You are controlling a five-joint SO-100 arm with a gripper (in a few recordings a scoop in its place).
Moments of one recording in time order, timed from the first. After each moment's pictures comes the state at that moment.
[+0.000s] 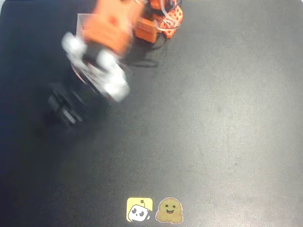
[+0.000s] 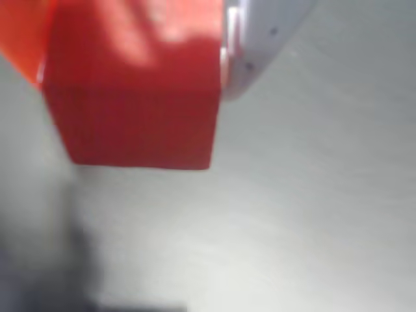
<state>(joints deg) 32.8 99.0 98.8 96.8 112.0</state>
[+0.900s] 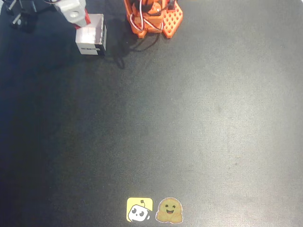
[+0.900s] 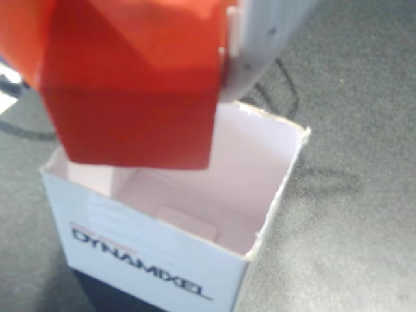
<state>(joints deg) 74.9 113.2 109.9 98.5 83.8</state>
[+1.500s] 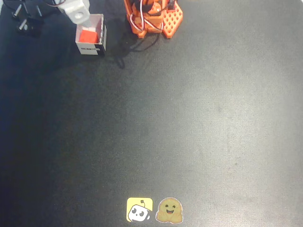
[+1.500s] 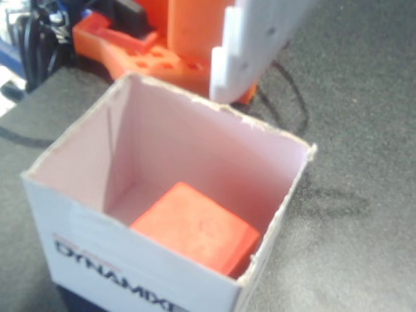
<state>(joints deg) 74.9 113.6 112.9 98.3 80.3</state>
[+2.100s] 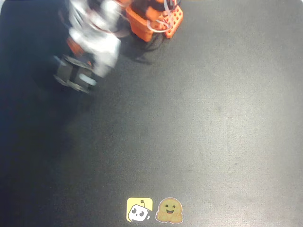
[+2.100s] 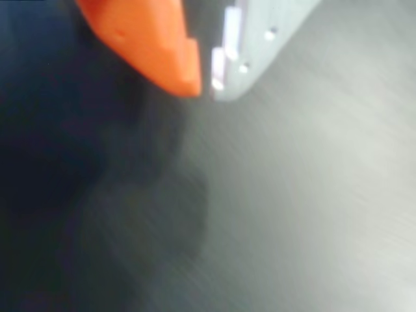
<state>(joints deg) 28.2 131.0 130.6 63.3 72.5</state>
